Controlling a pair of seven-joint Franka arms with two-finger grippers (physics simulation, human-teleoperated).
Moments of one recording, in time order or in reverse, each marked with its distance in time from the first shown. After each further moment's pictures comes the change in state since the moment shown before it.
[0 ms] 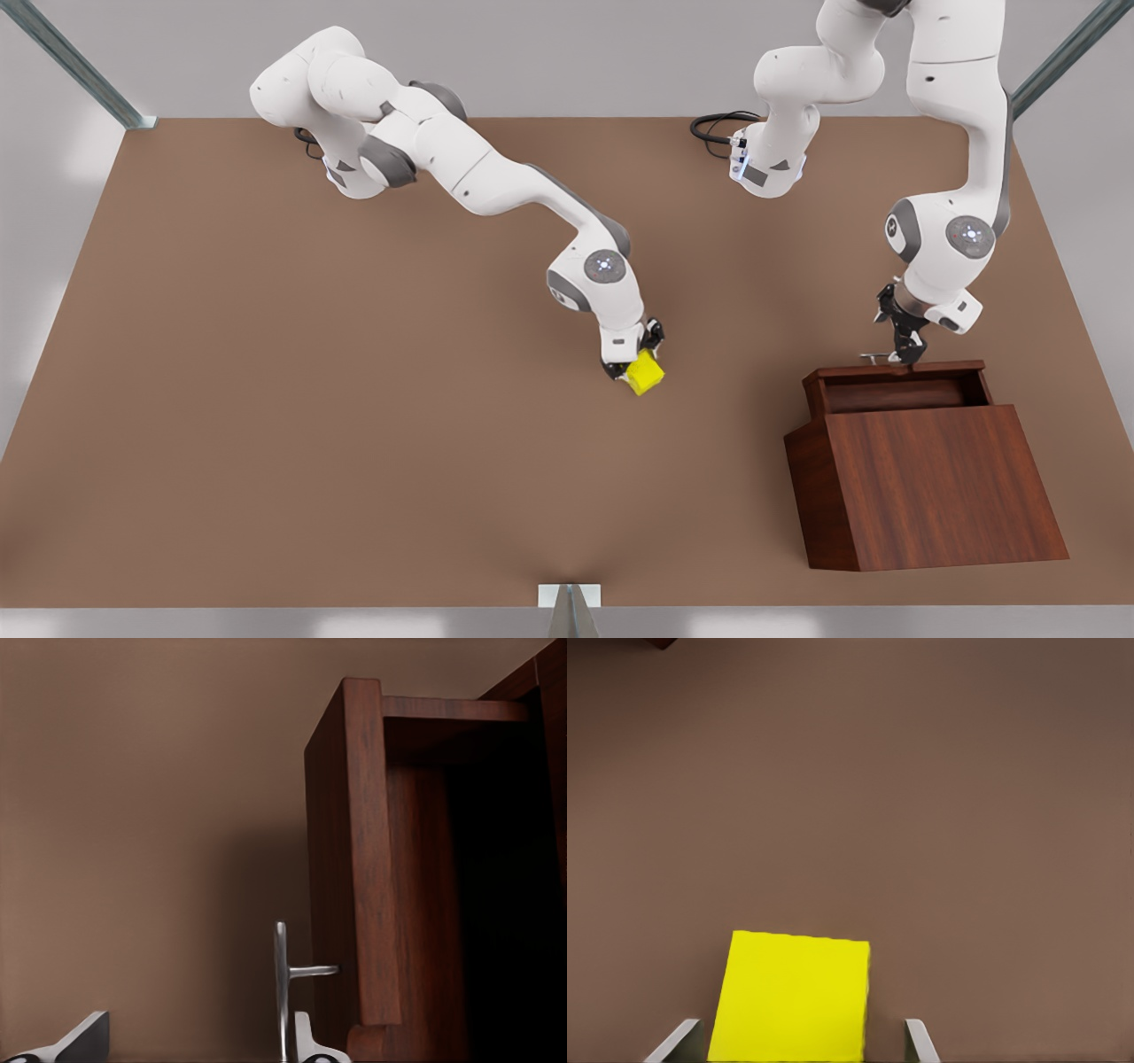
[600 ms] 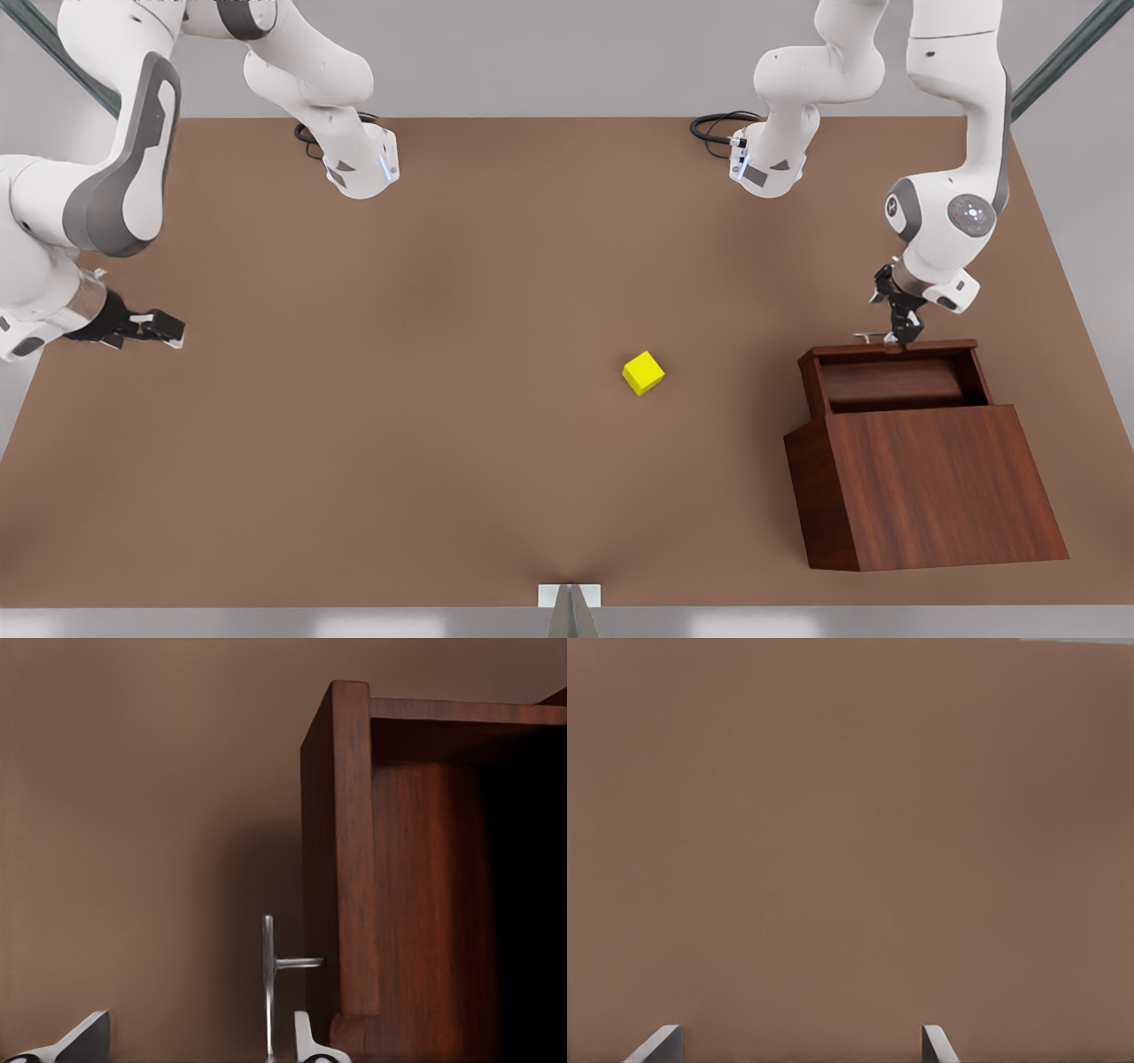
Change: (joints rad) left arm -0.001 -0.136 0.016 -0.100 0.000 -0.059 0.006; right arm -0.993 -0.902 -0.069 -0.527 0.006 -0.741 -0.406
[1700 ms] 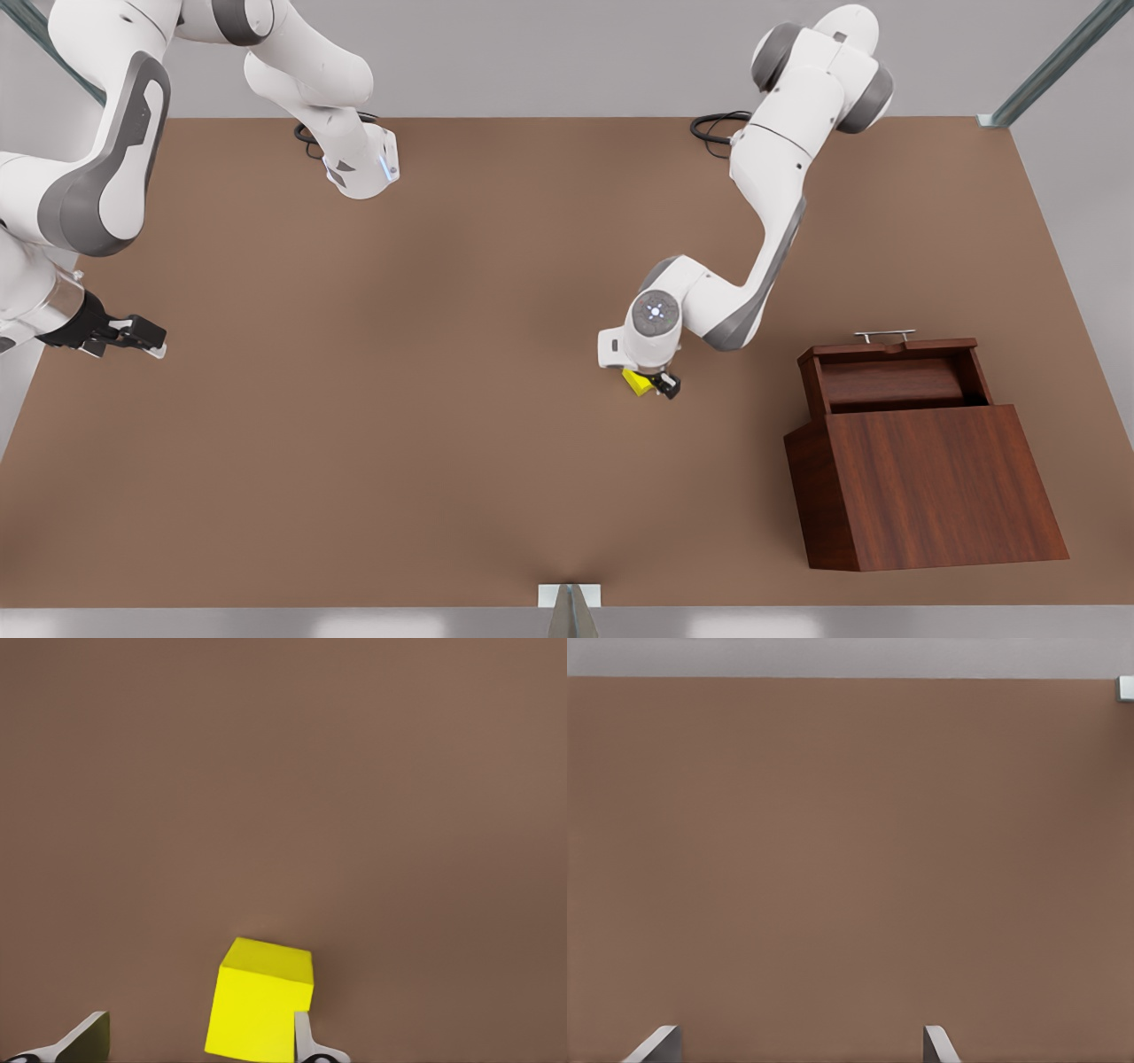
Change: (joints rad) left arm -0.447 0.712 -0.387 0.972 0.068 -0.464 1.602; right arm -0.022 0.024 0.006 0.051 0.029 0.039 0.000
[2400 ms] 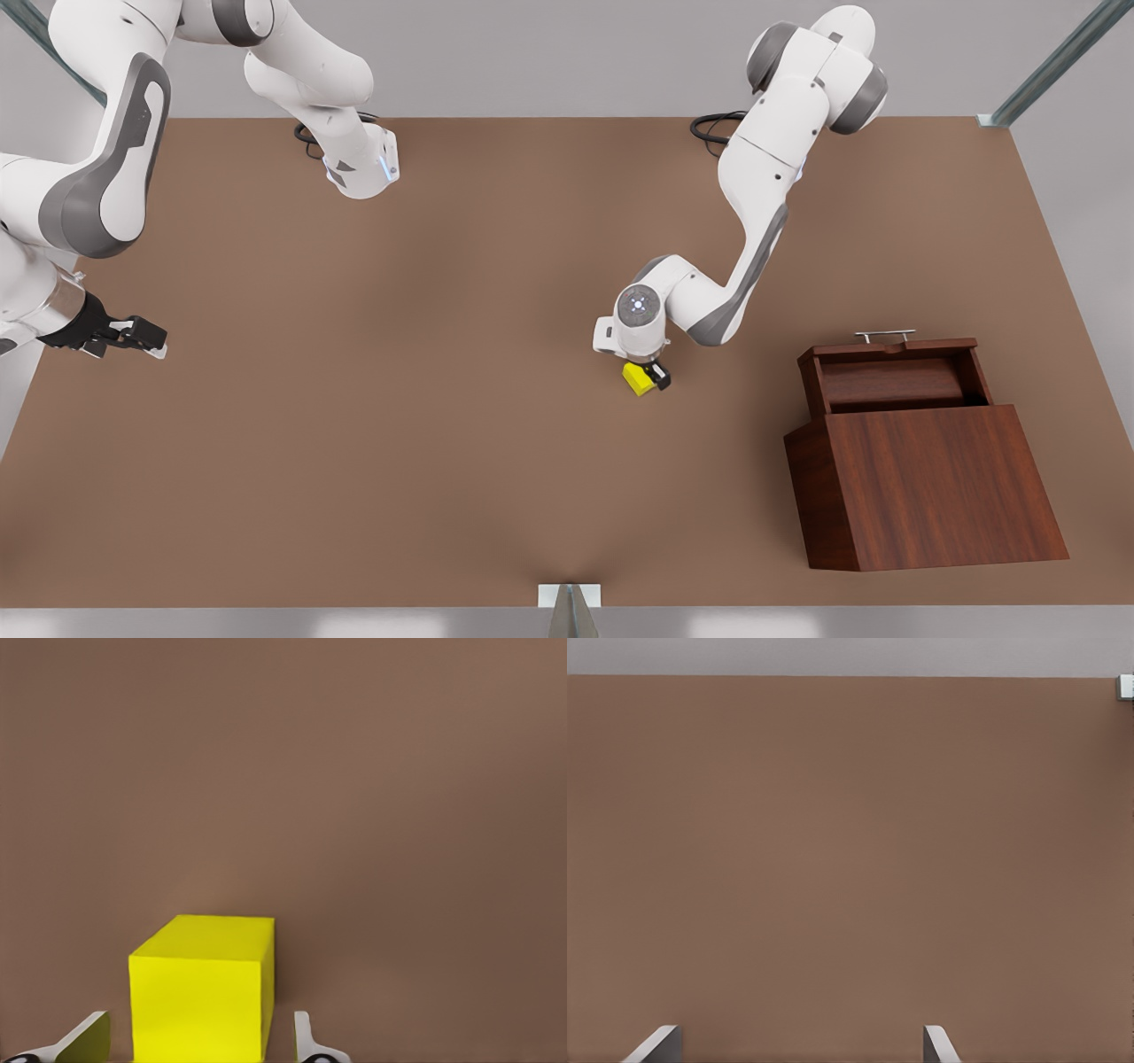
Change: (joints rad) left arm -0.028 0.009 0.002 -0.151 0.091 0.110 0.059; right arm 0.000 0.002 0.000 0.000 -0.001 0.000 0.000
